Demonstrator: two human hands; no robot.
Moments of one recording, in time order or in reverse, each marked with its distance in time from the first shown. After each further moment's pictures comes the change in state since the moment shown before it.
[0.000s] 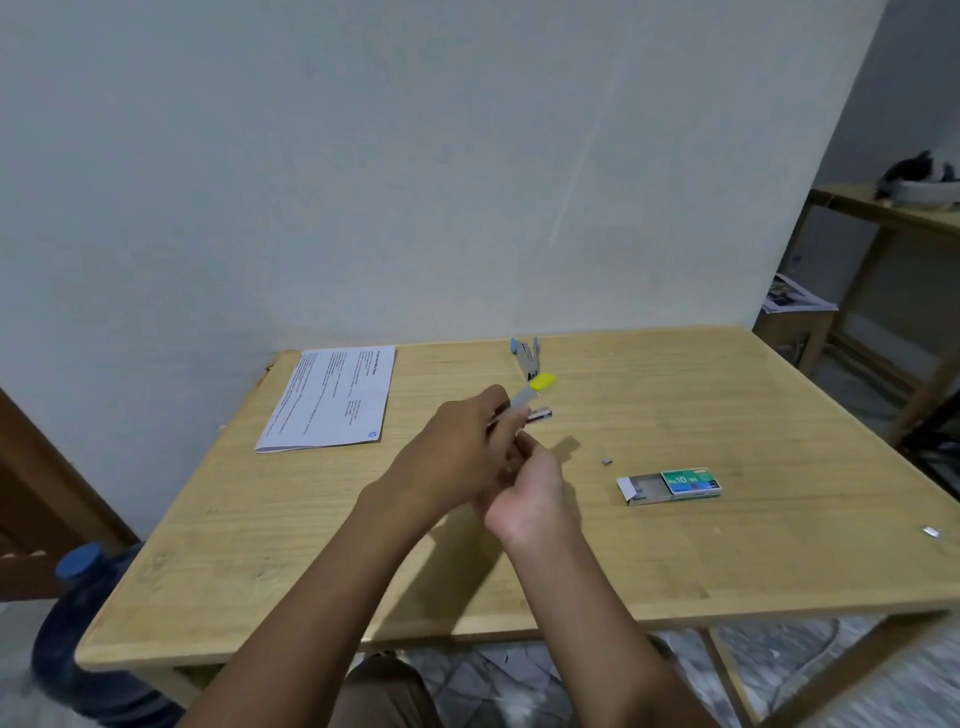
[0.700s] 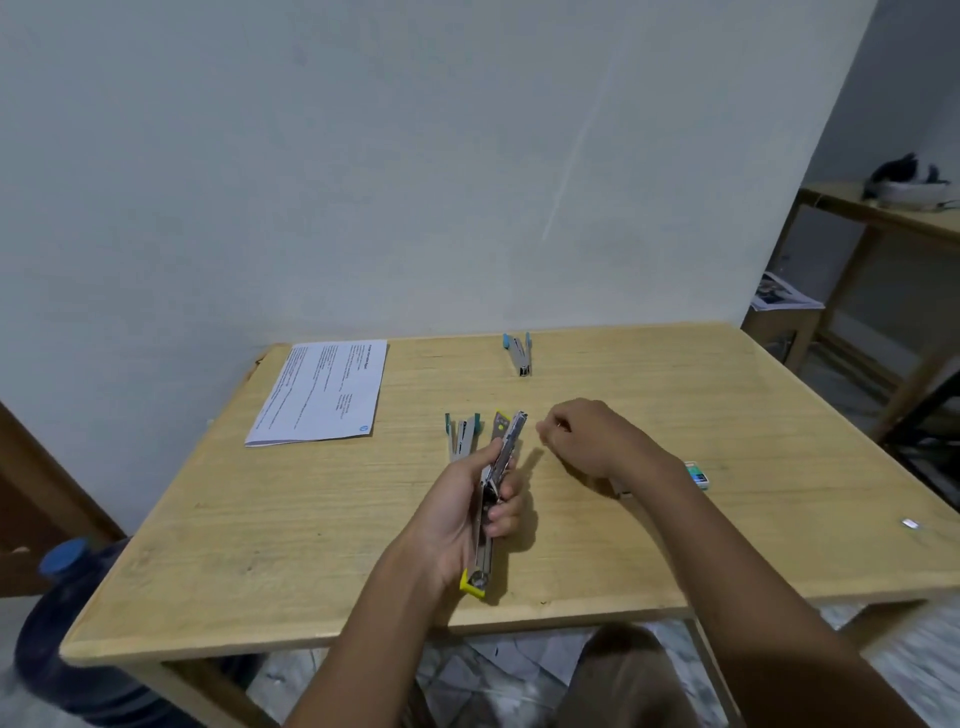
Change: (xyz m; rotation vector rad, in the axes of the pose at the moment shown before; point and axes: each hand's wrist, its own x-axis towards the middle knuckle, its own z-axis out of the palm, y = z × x) left_hand -0.021 -0.020 0.053 -1.661 -0.325 -0.580; right_hand 0.029 -0.114 -0.020 -2.325 0.009 -0.598
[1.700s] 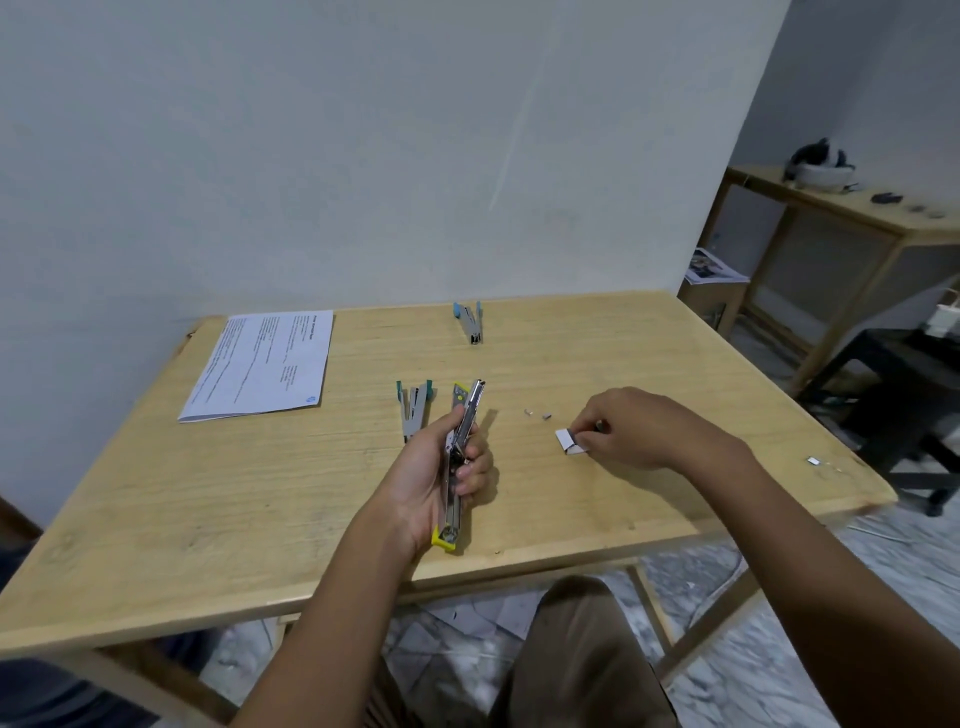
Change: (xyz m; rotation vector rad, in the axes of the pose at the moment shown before) left_hand 0.018 -0.014 -0.005 -0.111 -0.040 -0.054; right_hand -0.056 0.067 -0.035 -0.339 -0.102 -0.041
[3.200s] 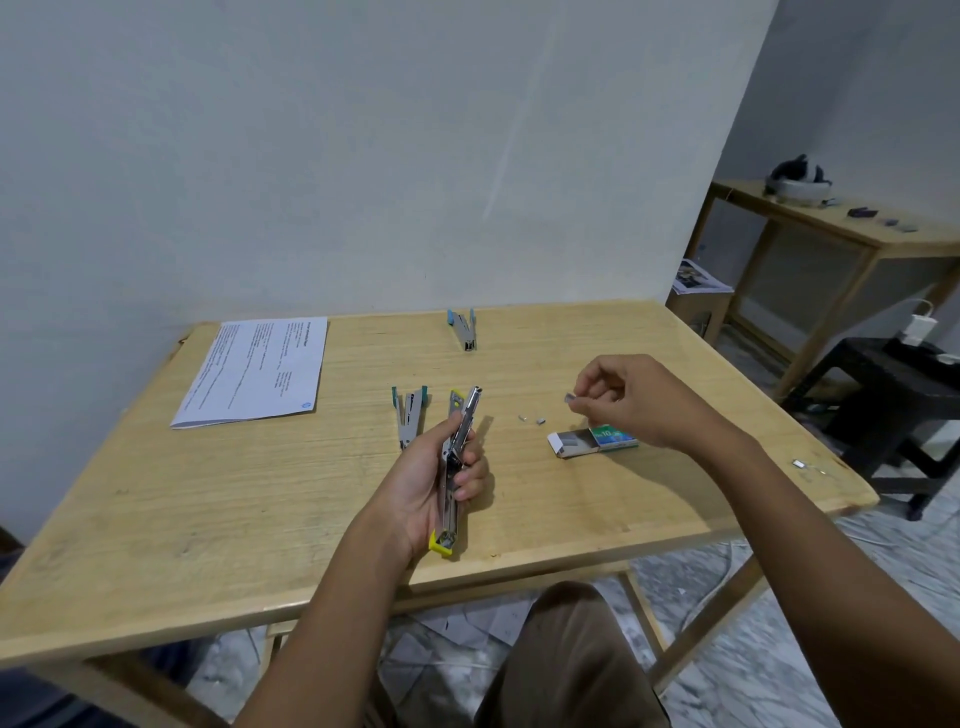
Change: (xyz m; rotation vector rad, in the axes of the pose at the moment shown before) left_hand -0.003 -0.001 -0.002 0.037 -0.002 0.025; right_hand -0.014 -0.007 -0.027 0.610 0.273 -0.026
